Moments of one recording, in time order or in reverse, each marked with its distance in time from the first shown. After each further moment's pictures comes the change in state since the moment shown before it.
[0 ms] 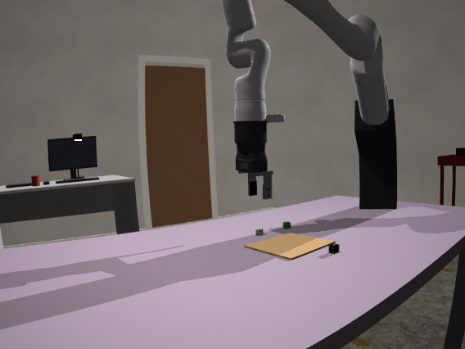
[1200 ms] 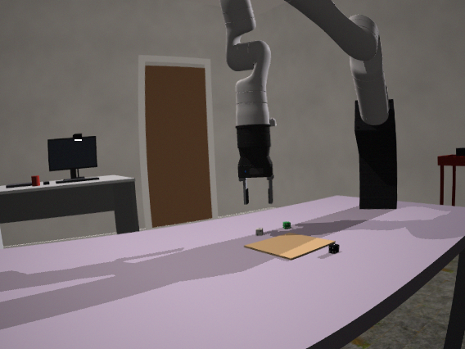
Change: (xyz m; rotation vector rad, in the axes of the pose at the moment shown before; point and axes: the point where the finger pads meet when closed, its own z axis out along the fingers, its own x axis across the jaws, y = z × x) arm 0.016 0.017 0.011 -0.018 0.058 -0.772
